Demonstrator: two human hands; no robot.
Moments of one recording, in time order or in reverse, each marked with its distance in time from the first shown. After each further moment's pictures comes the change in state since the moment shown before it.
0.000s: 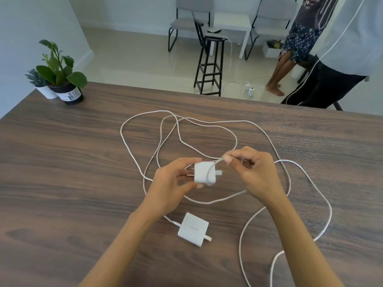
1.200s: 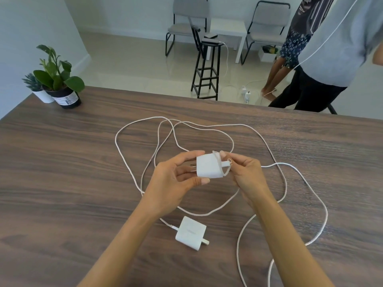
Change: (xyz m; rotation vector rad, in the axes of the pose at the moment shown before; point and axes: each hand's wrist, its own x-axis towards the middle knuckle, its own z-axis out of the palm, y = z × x) left_hand -0.001 0.036 -0.001 -0.230 -0.032 -0.030; right_hand 0.011 0.018 0.017 0.424 0.068 0.343
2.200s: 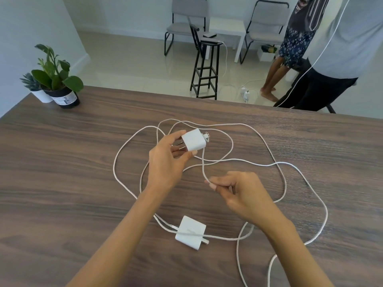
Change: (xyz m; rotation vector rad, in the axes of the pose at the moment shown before) left_hand 0.041 -0.013 -0.003 0.259 0.361 0.126; right_hand -0.041 -0.007 -0.007 -0.939 -0.237 -0.368
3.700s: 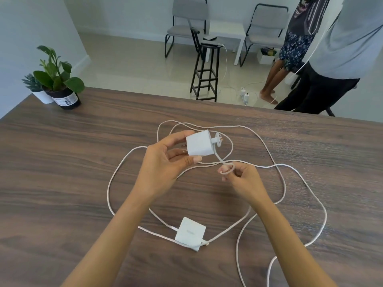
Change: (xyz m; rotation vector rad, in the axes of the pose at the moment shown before) left_hand -0.012 0.027 -0.024 -0.289 -0.233 -0.035; right_hand 0.036 0.049 0.020 0.500 0.160 0.332
